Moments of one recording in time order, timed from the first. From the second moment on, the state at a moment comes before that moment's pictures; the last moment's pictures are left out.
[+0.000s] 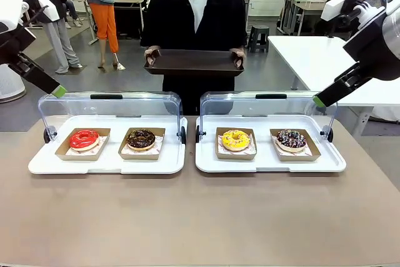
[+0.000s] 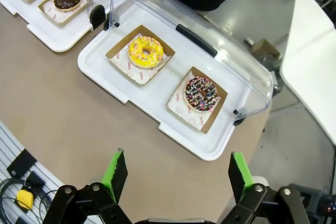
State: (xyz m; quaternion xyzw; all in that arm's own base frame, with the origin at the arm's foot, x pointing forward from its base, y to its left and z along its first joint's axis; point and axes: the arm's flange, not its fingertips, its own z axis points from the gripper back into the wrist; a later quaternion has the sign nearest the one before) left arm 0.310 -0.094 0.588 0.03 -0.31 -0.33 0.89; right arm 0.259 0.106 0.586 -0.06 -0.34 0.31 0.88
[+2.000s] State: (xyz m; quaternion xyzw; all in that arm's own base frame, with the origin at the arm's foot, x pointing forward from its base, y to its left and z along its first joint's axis) left arm 0.387 0.131 0.547 -0.39 -0.42 -0.43 0.70; right arm 0.343 -0.182 0.528 0.41 -0.44 0.47 0.65
